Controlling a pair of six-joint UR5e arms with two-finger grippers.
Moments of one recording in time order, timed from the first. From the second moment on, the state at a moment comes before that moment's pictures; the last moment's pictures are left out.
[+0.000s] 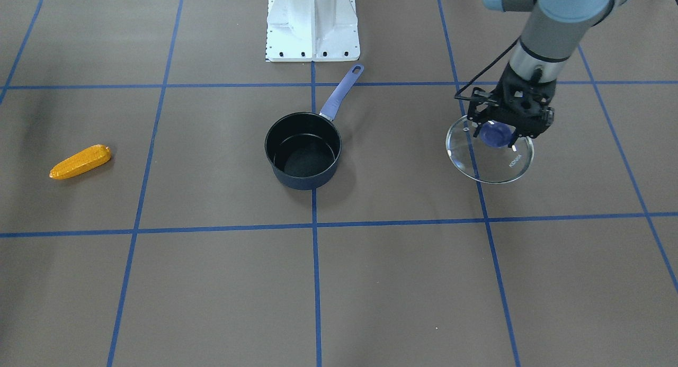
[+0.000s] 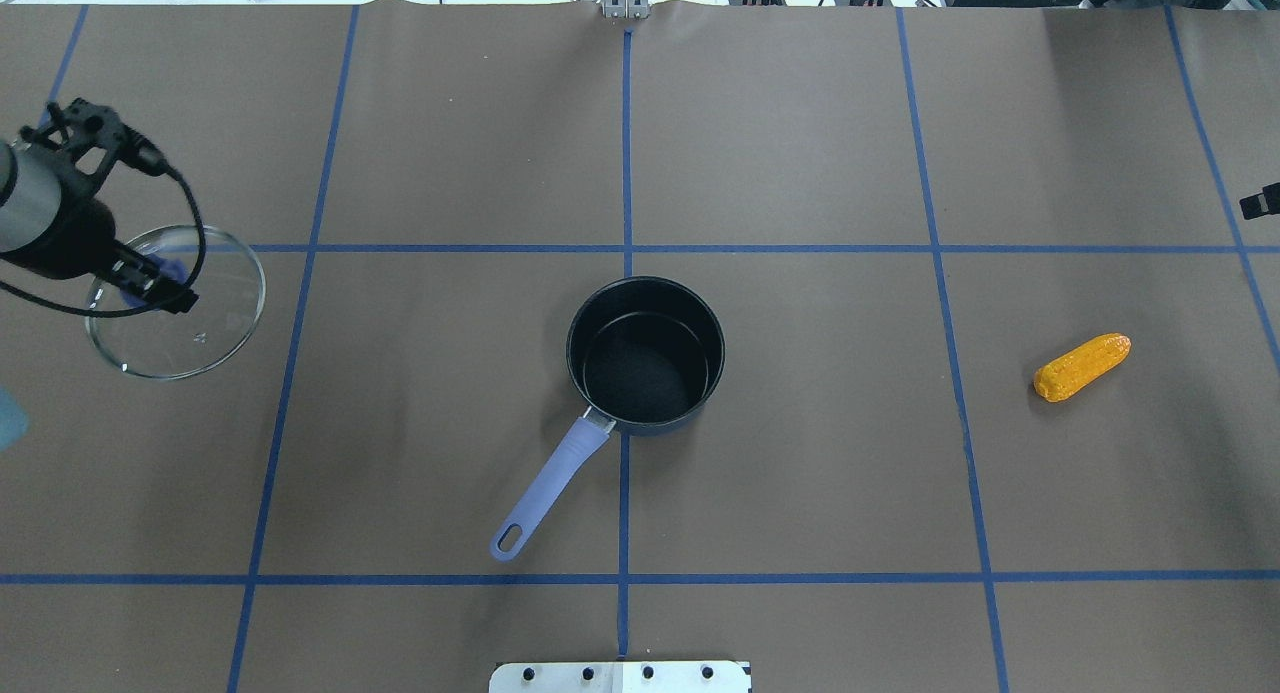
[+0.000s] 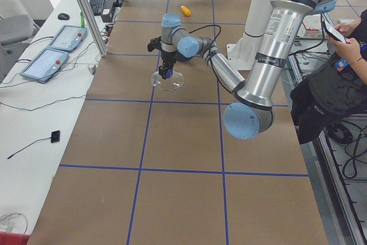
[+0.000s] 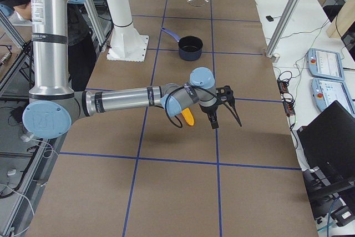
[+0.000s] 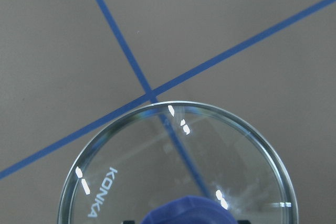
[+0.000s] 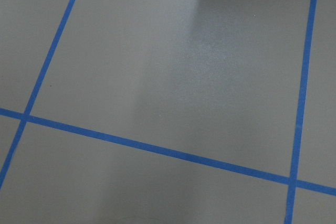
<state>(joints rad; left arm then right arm) -0.95 -1.61 -1.99 -1.73 -2.11 -0.30 1.35 -1.60 1.73 -1.12 2.29 0.33</state>
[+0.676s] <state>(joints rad) -0.94 -1.36 -1.86 -2.18 -2.15 -0.28 1.35 -1.60 1.72 -1.11 2.29 0.33</state>
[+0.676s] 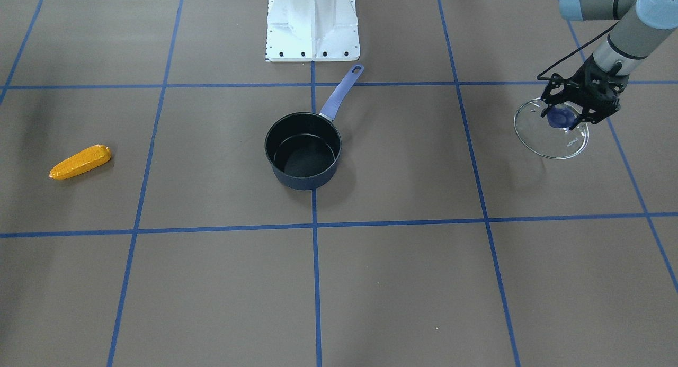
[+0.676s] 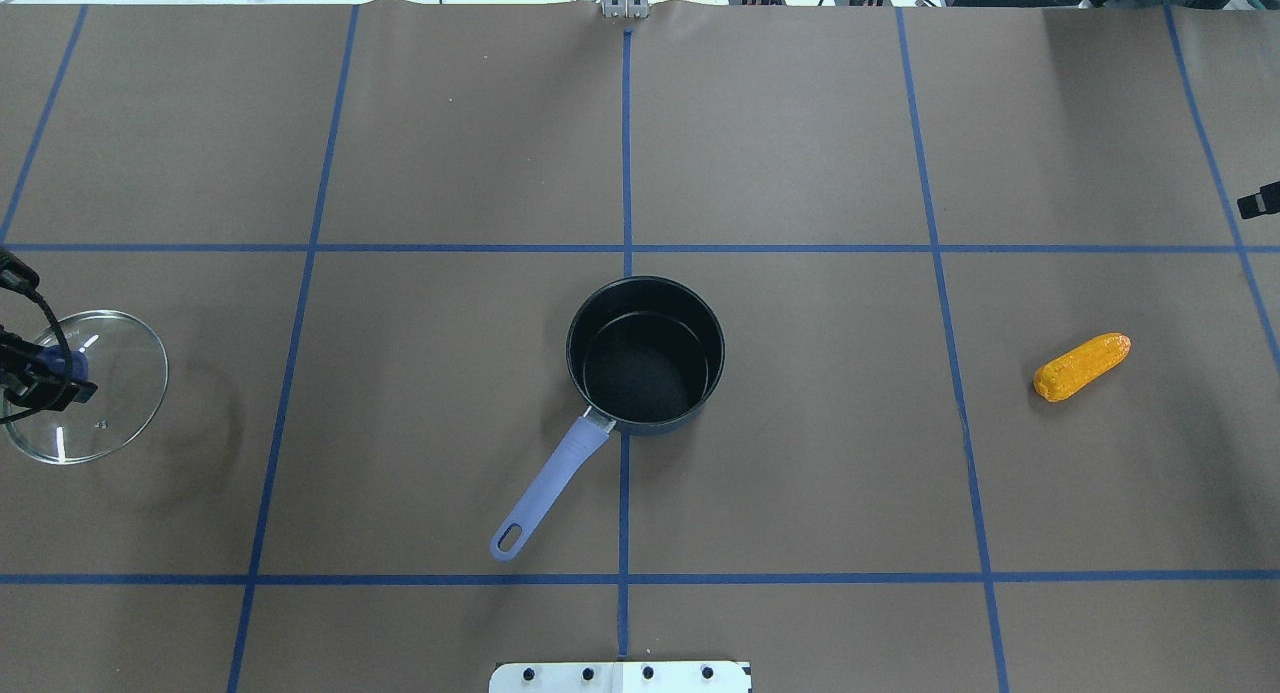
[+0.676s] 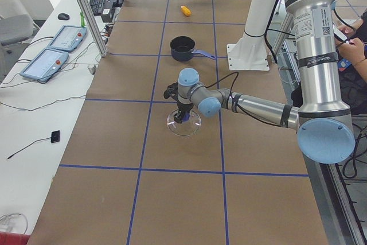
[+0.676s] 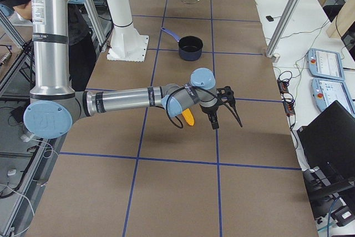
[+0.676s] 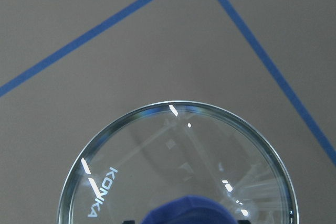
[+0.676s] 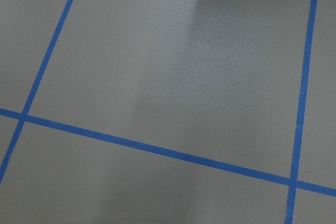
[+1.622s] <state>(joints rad) -0.91 -1.36 -1.73 -2.34 -2.15 -0.29 1.35 -1.60 1.72 -1.11 2.29 0.33</state>
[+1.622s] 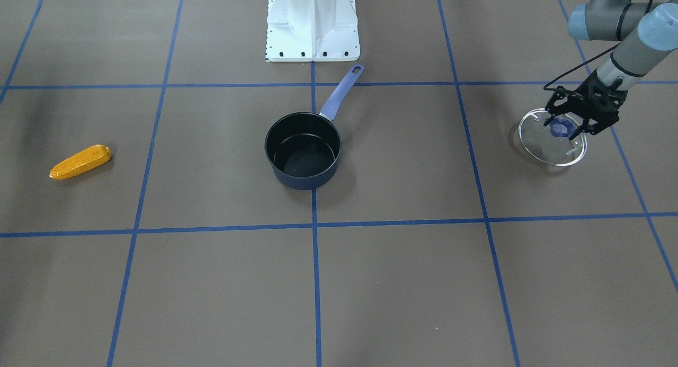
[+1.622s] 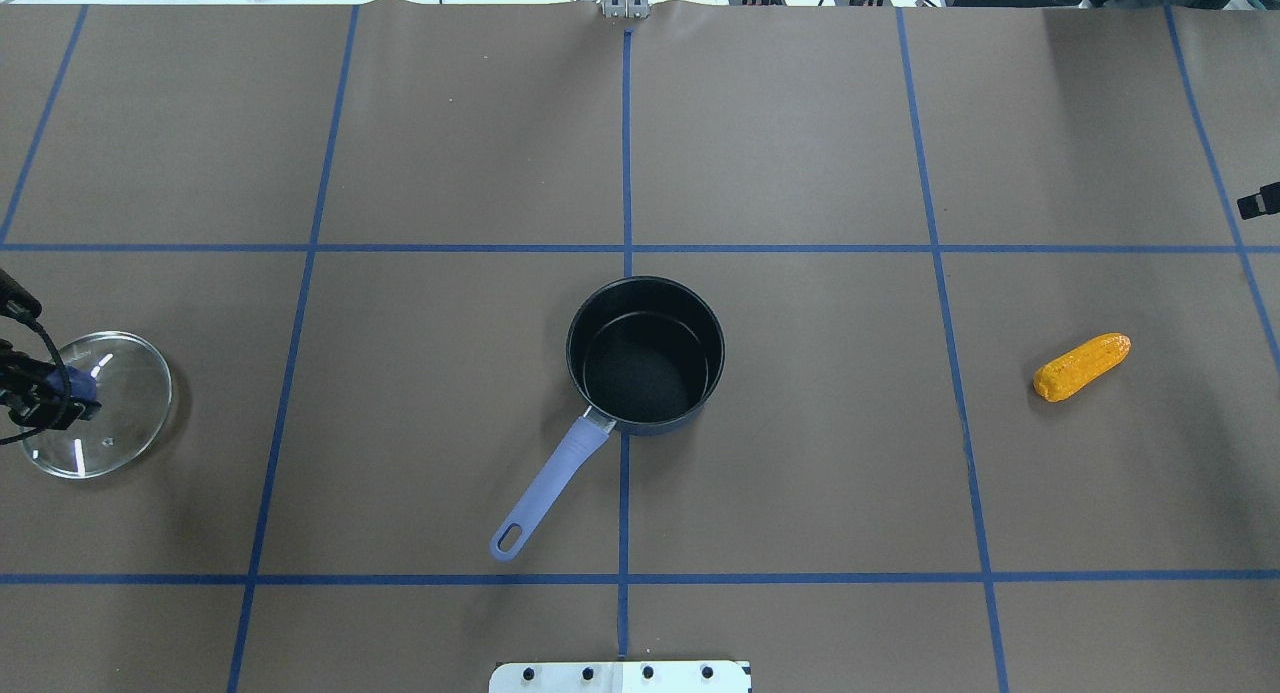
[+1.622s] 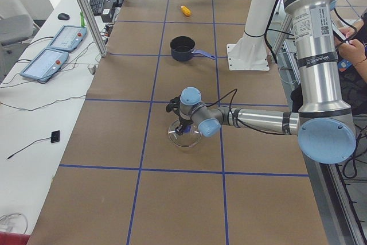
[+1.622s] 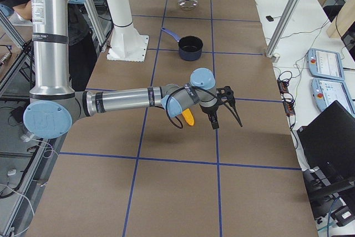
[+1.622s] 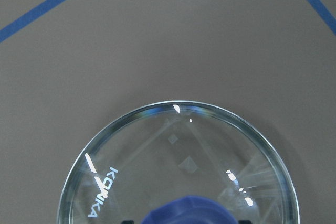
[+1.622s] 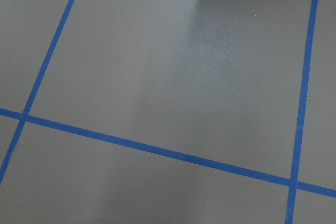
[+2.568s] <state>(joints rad) -1.16 -1.42 -1.76 -2.10 -2.27 -0.22 1.35 -1.60 1.72 -1.11 2.29 0.33</state>
